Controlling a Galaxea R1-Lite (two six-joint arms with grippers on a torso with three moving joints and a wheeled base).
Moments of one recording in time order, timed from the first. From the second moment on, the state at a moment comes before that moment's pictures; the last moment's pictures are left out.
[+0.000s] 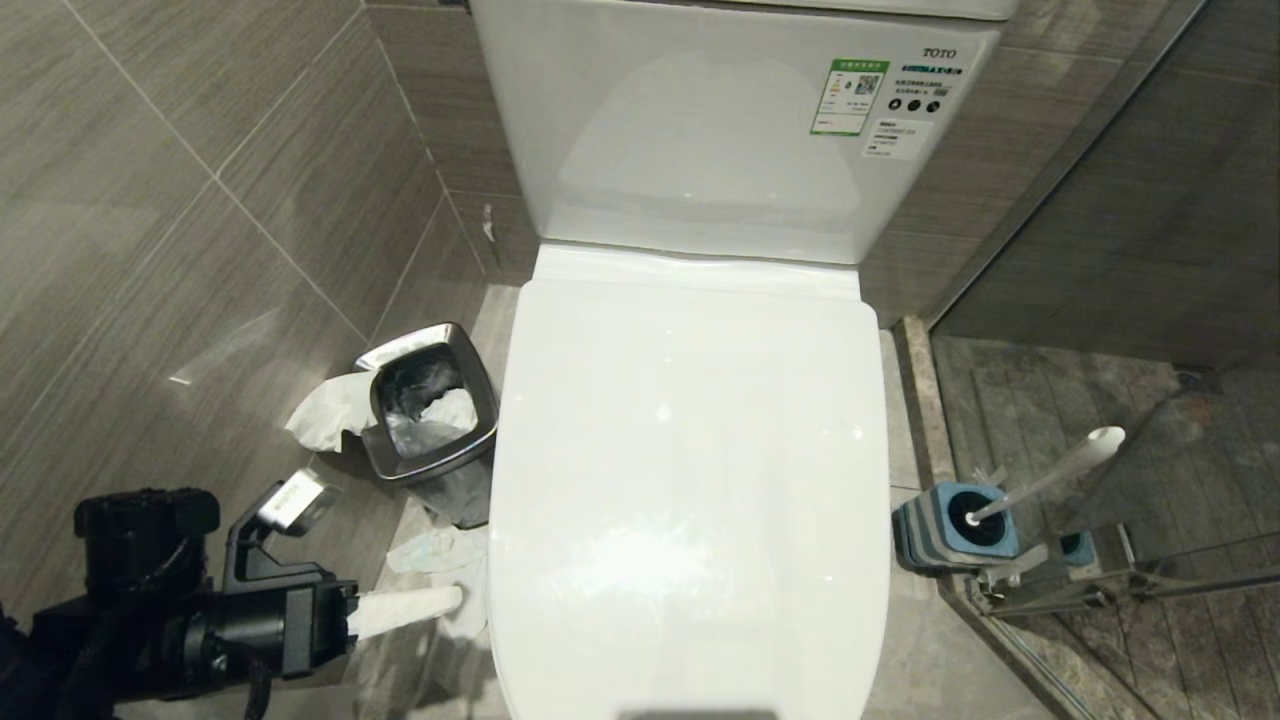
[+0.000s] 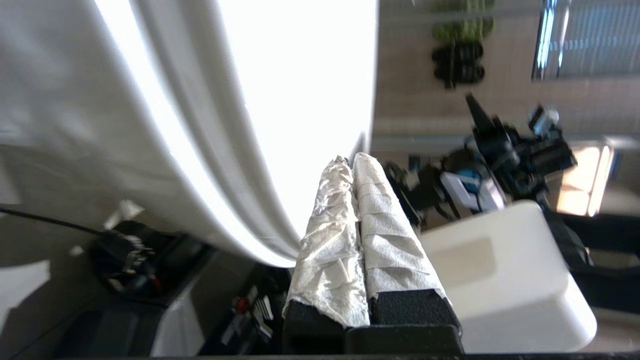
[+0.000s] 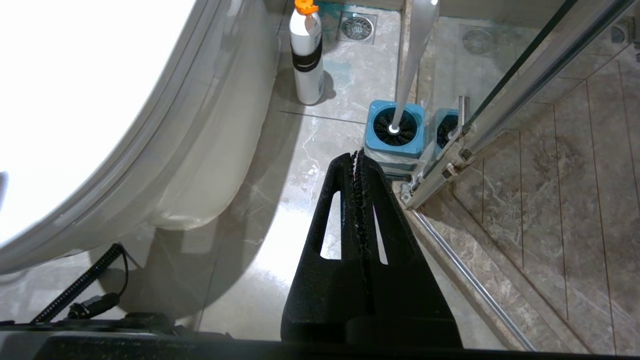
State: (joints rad) left arm 0.01 1.78 -0.27 -0.97 -1.27 -0.35; right arm 0.00 0.00 0.00 0.00 -0.01 0.05
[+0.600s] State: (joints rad) left arm 0.01 1.78 -0.21 -0.98 -1.27 -0.35; right arm 0.00 0.00 0.00 0.00 -0.01 0.05
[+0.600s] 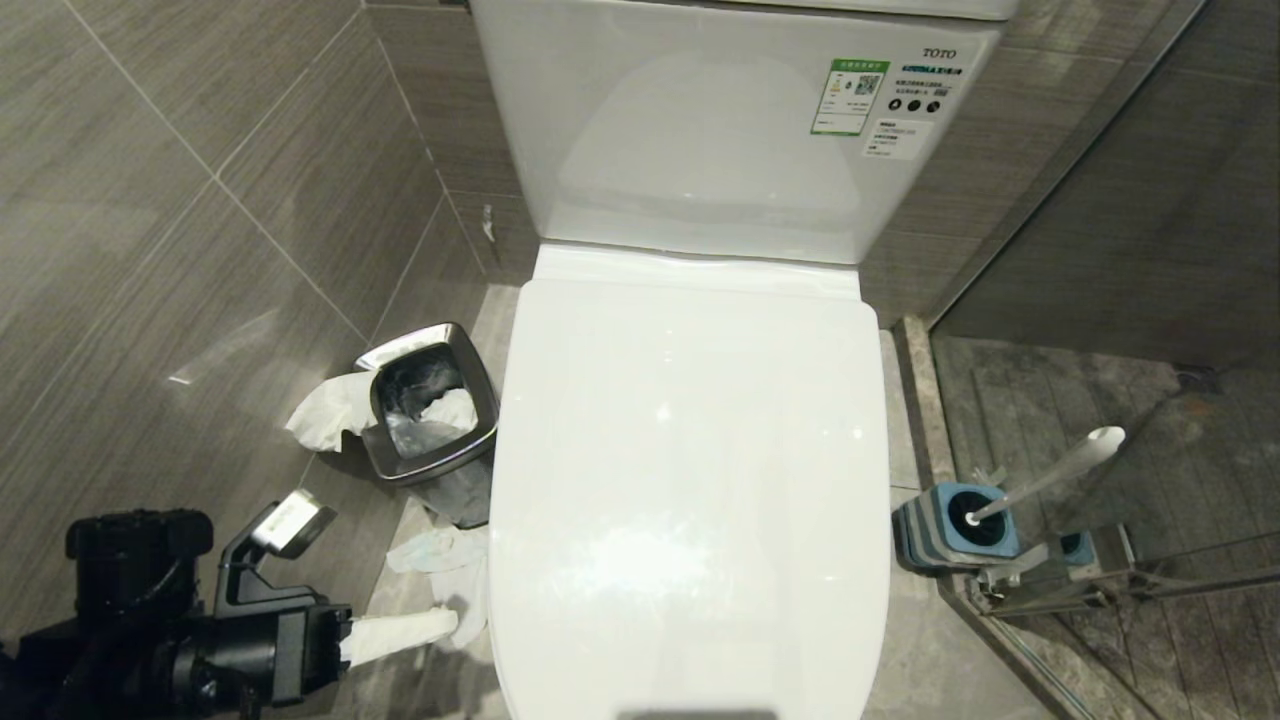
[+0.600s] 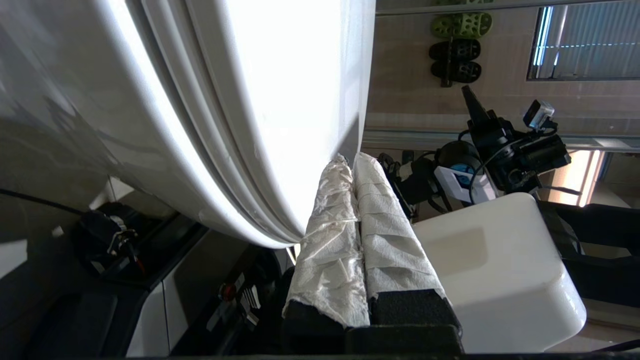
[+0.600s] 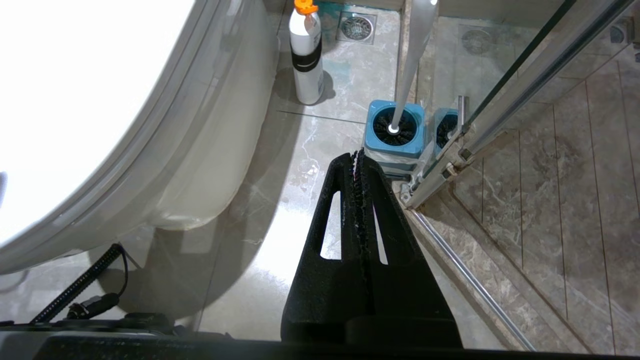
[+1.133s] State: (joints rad) left arm 0.01 1.74 -0.15 -0.98 -1.27 -0.35; right arm 0.00 0.00 0.00 0.00 -0.01 0.05
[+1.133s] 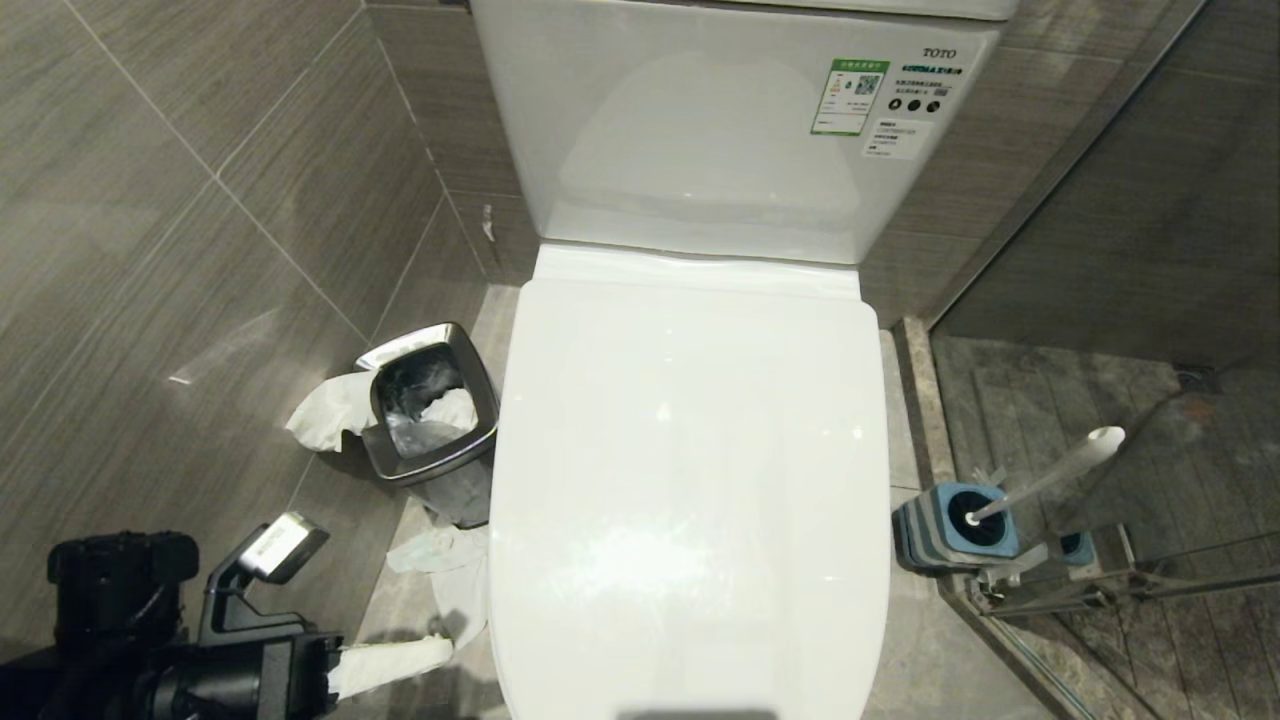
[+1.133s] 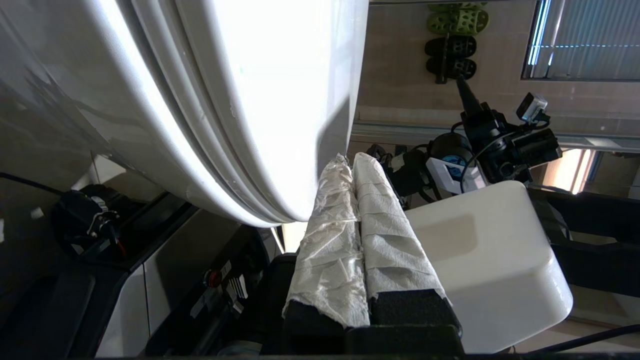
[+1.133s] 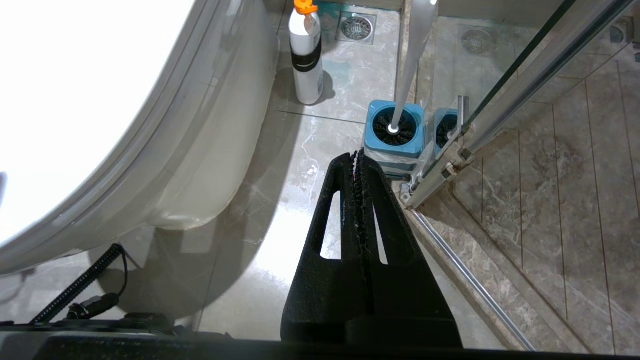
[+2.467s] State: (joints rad) left arm 0.08 1.67 -0.09 -0.97 -1.41 -0.36; right arm 0.00 0.00 0.00 0.00 -0.01 0.05
